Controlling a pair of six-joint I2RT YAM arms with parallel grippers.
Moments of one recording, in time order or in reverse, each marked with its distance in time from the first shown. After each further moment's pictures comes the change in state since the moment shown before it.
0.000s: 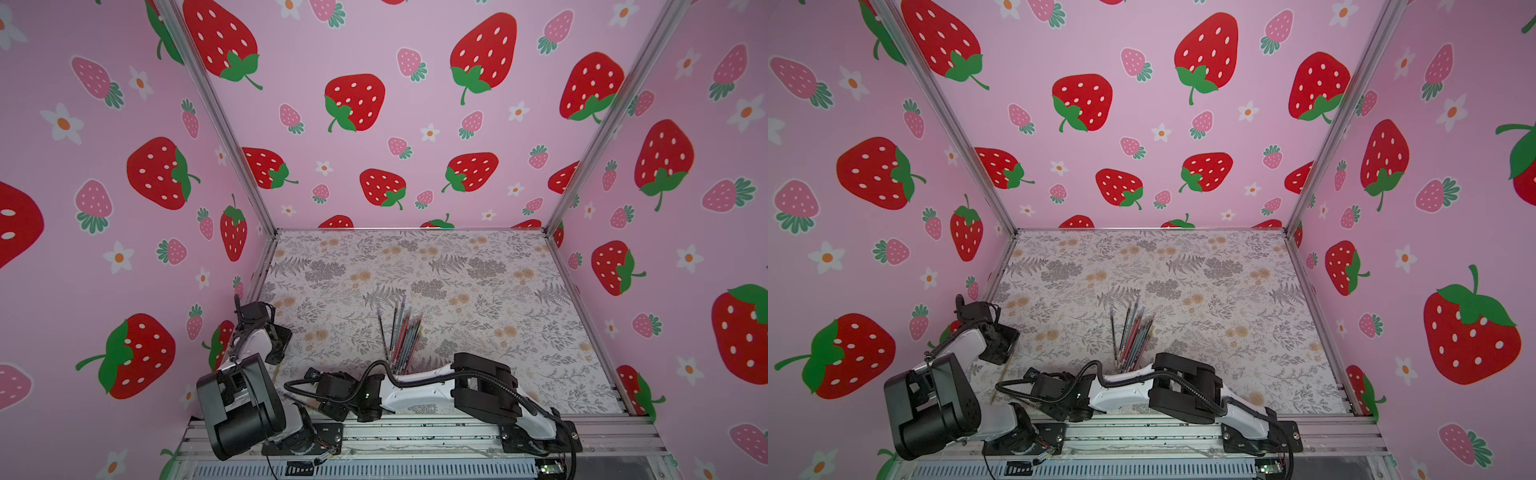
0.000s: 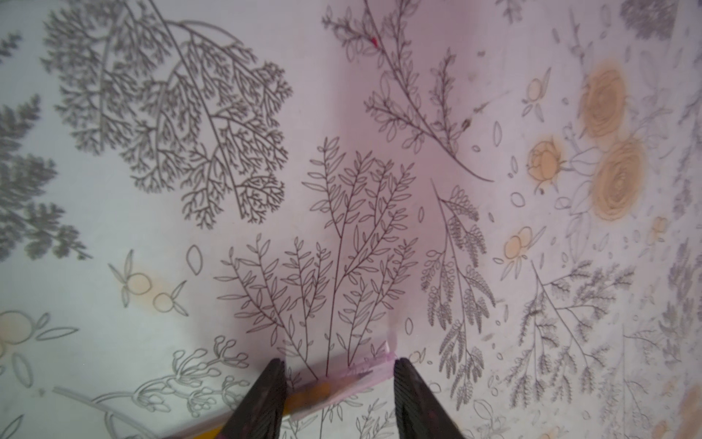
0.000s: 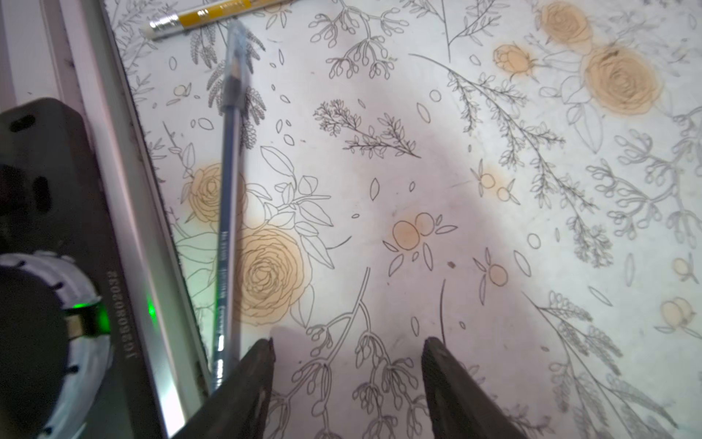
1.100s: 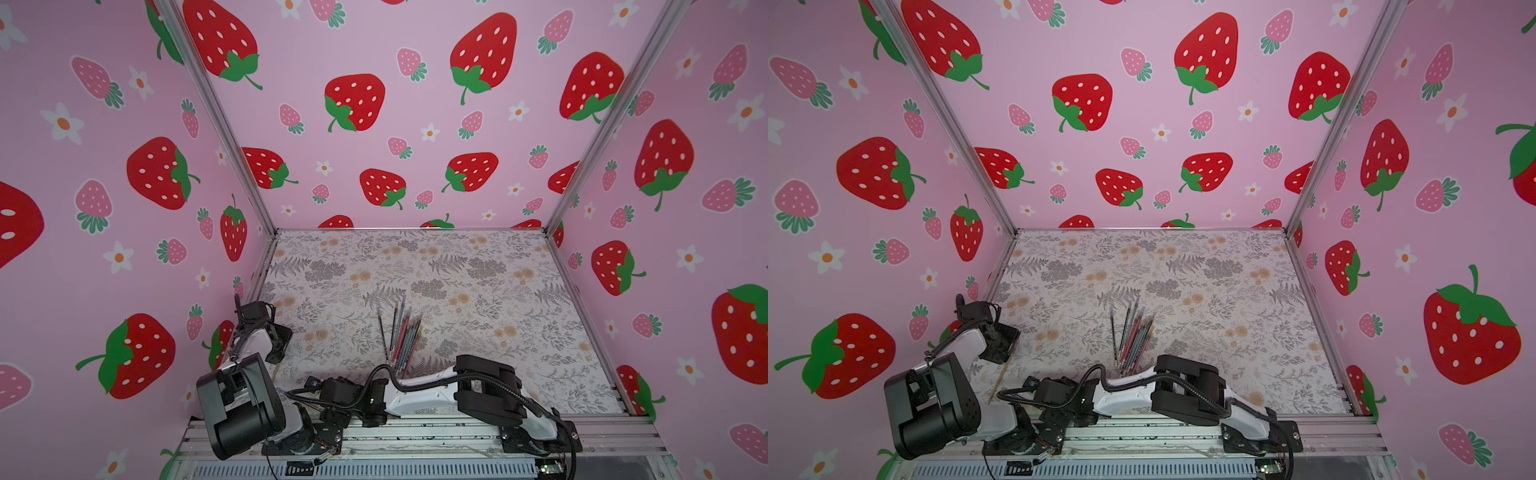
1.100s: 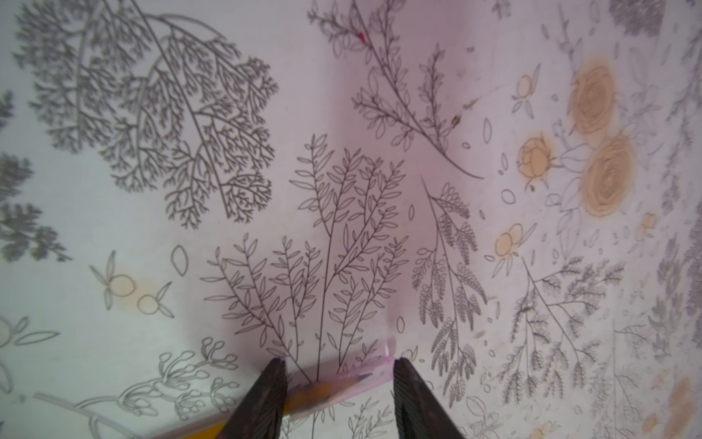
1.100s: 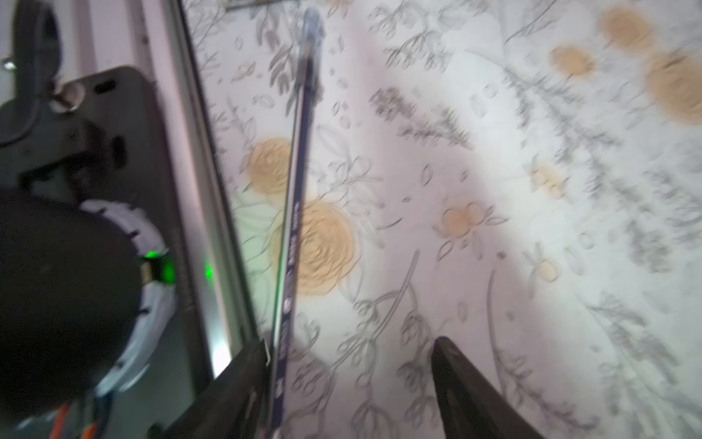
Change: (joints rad) left arm -0.002 -0.003 0.000 0.007 0.010 0.000; right arm 0.016 -0.023 -0.060 0.074 -0.066 -0.043
